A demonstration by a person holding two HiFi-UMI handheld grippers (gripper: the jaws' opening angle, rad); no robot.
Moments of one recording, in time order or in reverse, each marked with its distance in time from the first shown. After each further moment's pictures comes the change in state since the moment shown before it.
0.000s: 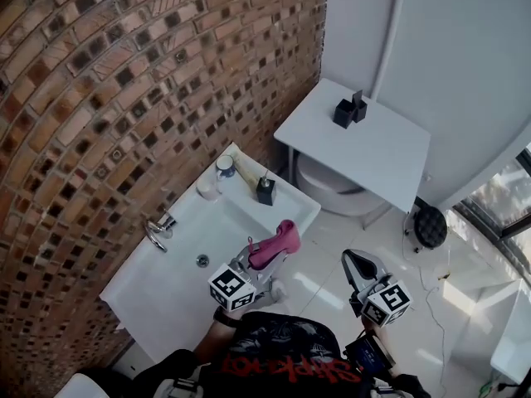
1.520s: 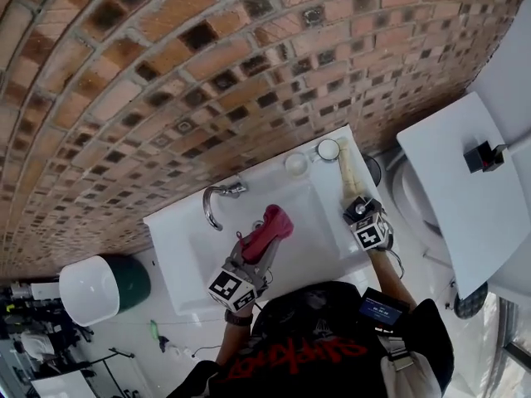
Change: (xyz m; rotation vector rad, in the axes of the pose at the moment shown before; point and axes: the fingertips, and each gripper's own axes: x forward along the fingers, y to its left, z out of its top) left arm -0.131 0.216 0.001 -0.197 -0.012 0.797; right arm 0.412 -0.090 -0.286 -0.431 0.847 0.375
